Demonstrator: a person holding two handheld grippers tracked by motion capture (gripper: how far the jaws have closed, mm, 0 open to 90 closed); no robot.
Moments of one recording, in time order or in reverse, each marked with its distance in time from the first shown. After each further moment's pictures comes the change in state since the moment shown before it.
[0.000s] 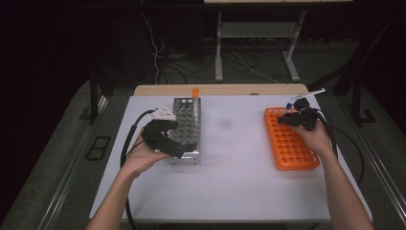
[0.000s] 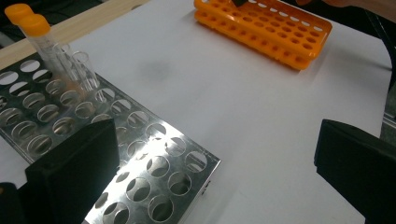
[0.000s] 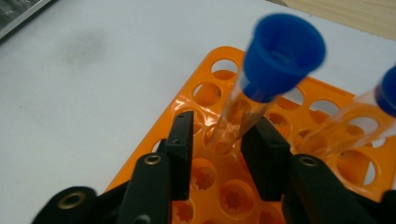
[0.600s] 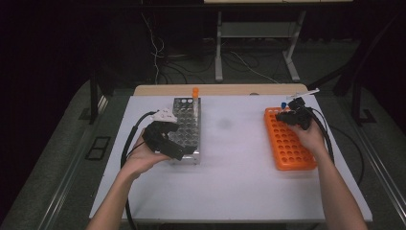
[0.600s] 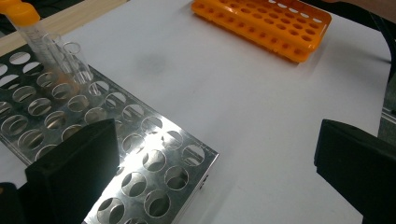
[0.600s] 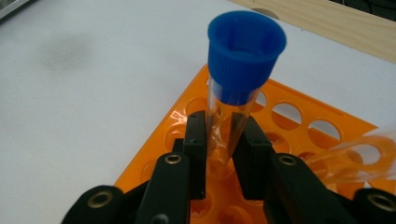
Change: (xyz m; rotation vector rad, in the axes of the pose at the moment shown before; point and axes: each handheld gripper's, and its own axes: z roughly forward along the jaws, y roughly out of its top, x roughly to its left) left arm 0.000 -0.003 0.004 0.018 -0.011 0.003; right arm 0.007 0.005 0.010 -0.019 -0.063 -0.039
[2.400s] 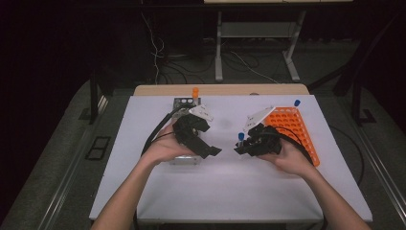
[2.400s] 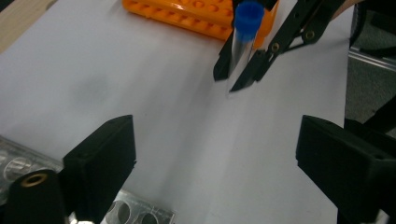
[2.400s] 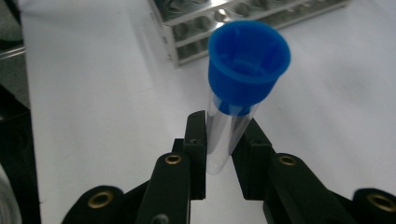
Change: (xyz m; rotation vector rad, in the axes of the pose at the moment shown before) left arm -0.033 0.056 0.045 0.163 -0.152 0.212; right arm 0.177 0.014 -0.050 0.106 0.418 -0.457
